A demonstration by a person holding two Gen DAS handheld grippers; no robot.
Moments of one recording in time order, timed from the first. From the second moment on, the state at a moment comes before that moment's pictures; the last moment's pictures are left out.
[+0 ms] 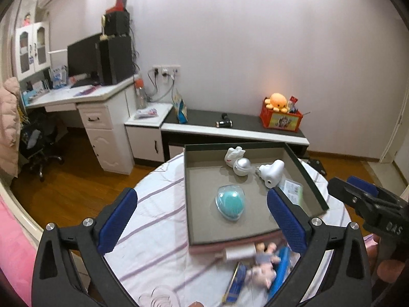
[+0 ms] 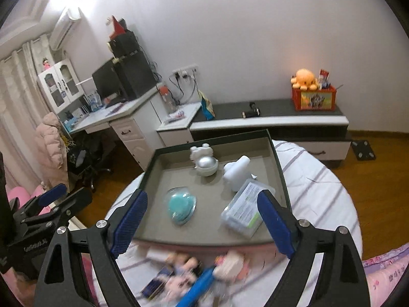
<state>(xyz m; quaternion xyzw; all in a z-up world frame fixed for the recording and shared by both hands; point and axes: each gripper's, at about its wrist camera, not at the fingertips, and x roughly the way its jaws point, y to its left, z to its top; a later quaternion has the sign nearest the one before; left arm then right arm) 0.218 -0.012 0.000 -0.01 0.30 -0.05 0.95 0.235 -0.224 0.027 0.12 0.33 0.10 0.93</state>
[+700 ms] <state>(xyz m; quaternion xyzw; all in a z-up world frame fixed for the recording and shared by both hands) 0.088 -0.002 0.004 -0.01 0.28 -0.04 0.96 0.087 -0.197 0.036 0.11 0.27 0.10 0.95</state>
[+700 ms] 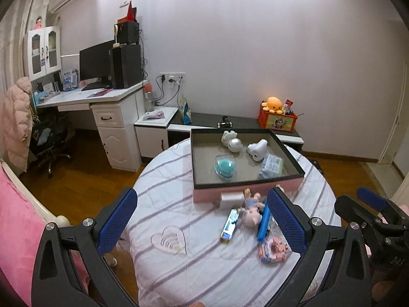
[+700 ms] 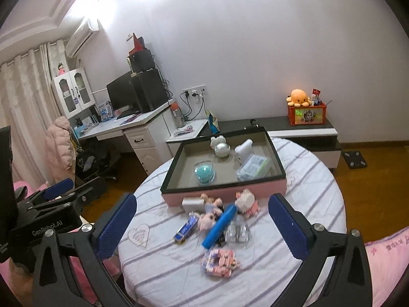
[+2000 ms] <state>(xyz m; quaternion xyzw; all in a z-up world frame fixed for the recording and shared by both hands) 0.056 0.001 -0.051 -0.02 0.33 -0.04 0.94 0.049 -0.194 -0.006 0.06 0.32 0.07 0.94</state>
